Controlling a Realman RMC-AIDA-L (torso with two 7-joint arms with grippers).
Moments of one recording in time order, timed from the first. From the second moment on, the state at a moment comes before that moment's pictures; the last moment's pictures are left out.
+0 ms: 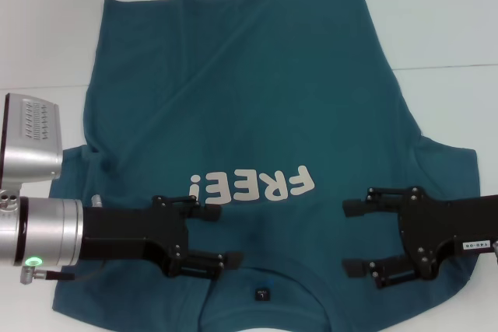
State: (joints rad) left arm -0.54 -2.09 1.05 0.75 1.91 1.48 -1.50; right arm 0.48 2.05 -0.73 -0.81 -2.06 -1.77 1.31
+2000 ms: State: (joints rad) left arm -0.51 -2.04 0.68 0.79 2.38 1.12 -2.19; right arm 0.47 2.07 -0.72 -0.80 -2.06 -1.74 1.33
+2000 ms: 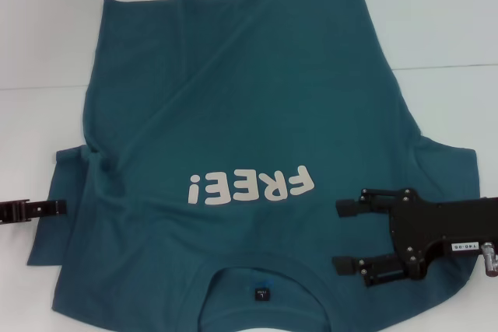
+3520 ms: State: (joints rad) left arm -0.54 -2.05 0.73 0.78 2.43 1.06 -2.18; right arm 0.47 2.07 -0.72 -0.81 -2.06 -1.74 1.33
